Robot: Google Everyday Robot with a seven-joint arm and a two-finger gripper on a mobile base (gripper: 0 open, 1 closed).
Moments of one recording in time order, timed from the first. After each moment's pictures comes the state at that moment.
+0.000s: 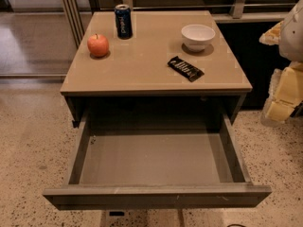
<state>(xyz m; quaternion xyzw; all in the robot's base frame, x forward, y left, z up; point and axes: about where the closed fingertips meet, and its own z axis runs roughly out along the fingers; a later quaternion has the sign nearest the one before) 0.438 -0.217 0.976 -0.60 0.78 -0.03 0.16</state>
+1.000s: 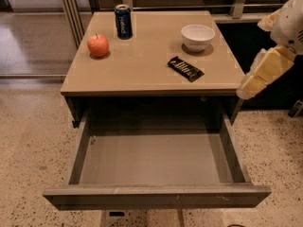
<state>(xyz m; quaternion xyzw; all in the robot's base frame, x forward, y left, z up) 0.501 -0.210 0.979 -0.53 0.80 0.00 0.28</state>
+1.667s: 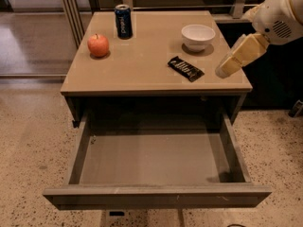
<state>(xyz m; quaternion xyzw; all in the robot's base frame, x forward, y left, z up) 0.560 -0.193 0.982 -0.49 0.79 0.04 0.36</state>
